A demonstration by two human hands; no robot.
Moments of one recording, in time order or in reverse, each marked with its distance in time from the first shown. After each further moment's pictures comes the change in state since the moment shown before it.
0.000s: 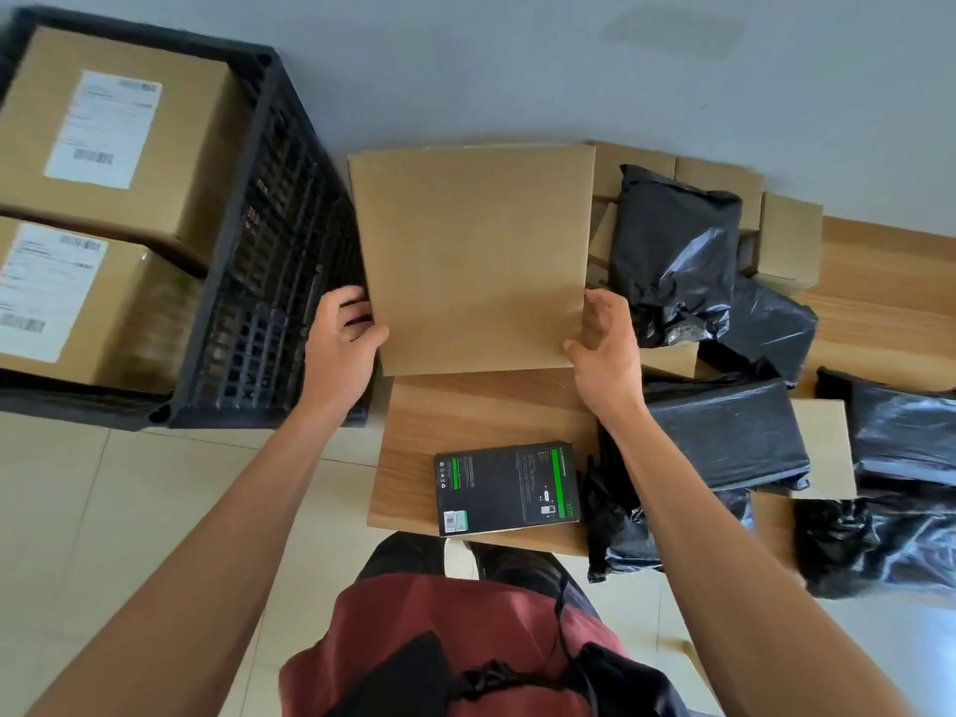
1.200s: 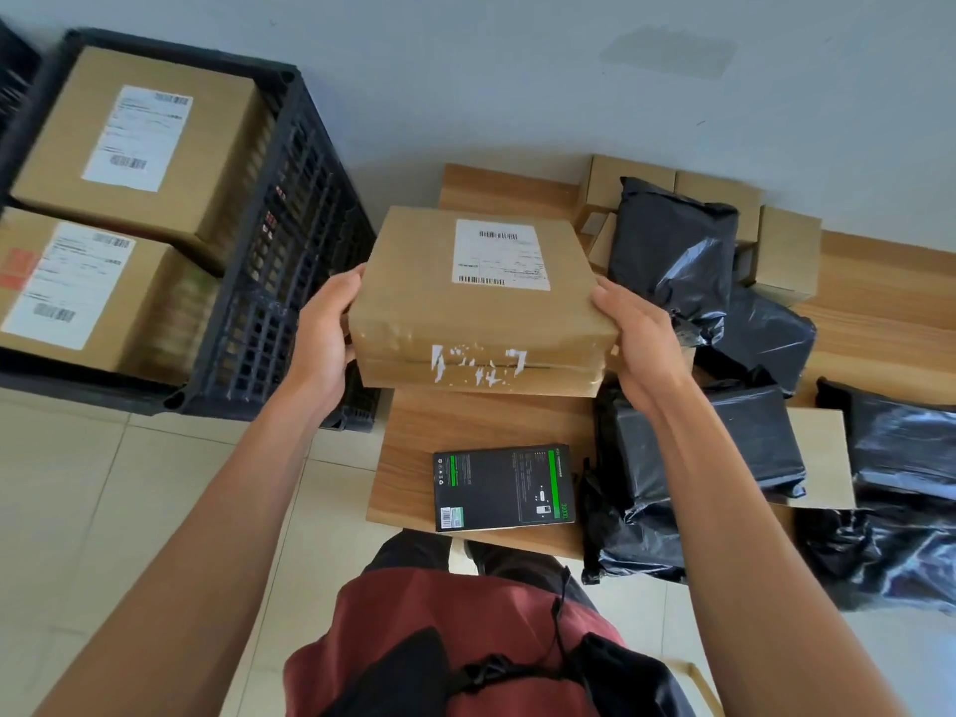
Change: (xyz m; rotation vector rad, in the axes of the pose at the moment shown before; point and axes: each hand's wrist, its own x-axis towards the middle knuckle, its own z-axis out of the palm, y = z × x) left_hand -0.034 0.055 -0.008 -0.309 -0.065 -0.043; right_hand -0.001 -0.050 -0.045 0.381 -0.189 0.188
